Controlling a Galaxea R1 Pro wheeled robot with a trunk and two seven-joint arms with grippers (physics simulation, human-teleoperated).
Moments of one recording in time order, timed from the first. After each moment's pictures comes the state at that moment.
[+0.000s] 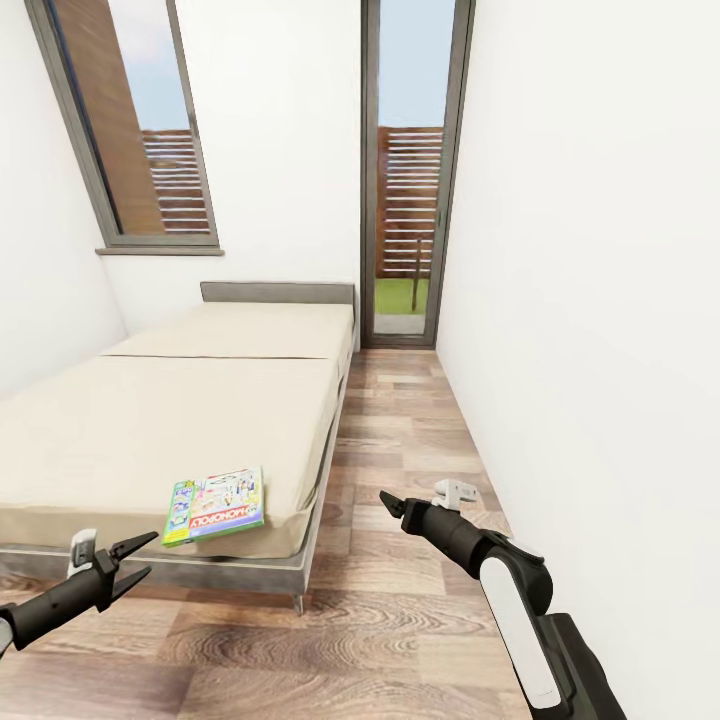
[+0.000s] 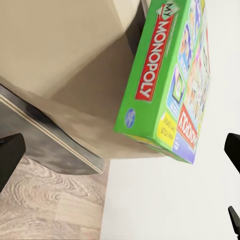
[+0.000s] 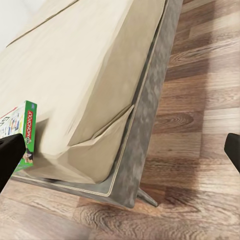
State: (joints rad) left arm -0.65 0.49 0.56 -0.22 0.27 0.69 -1.12; right arm -0.30 0.08 0.14 -1.59 -0.52 0.70 -0.01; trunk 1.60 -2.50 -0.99
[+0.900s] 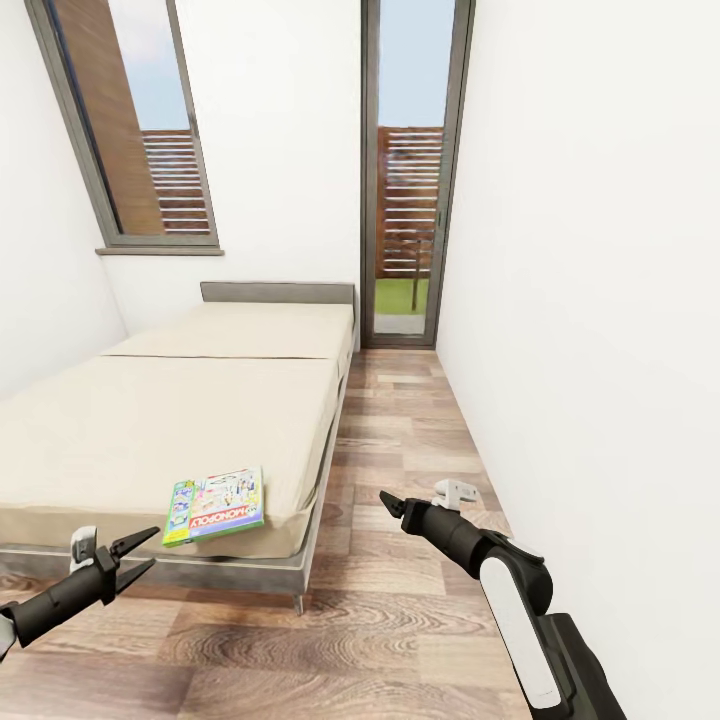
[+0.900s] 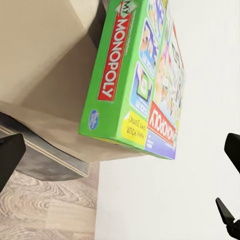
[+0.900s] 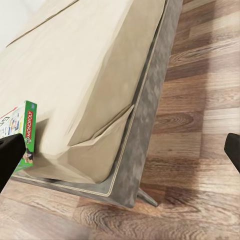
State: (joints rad) left arm -0.65 0.48 0.55 -0.22 0.26 0.65 -1.20; right arm -0.30 0.08 0.14 -1.59 -0.52 0.70 -0.01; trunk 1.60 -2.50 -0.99
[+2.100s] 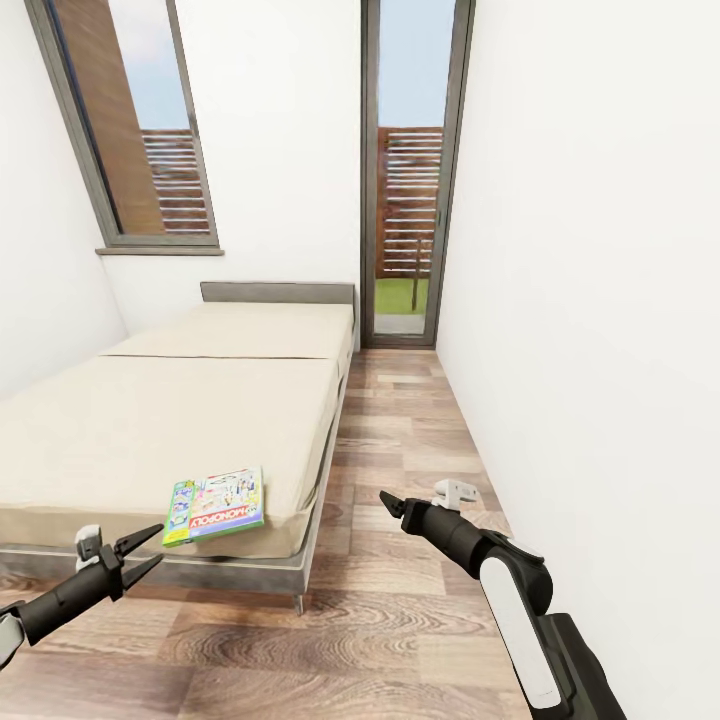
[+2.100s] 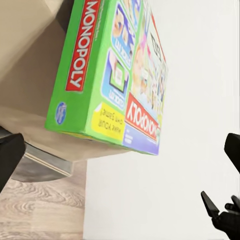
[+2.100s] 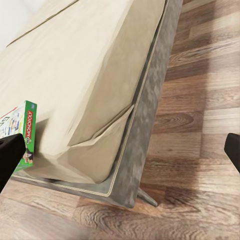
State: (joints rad) left arm -0.65 0.47 0.55 -0.22 0.26 0.64 -1.26; right arm -0.30 0.08 0.14 -1.59 -0.52 0.70 -0.01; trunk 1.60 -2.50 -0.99
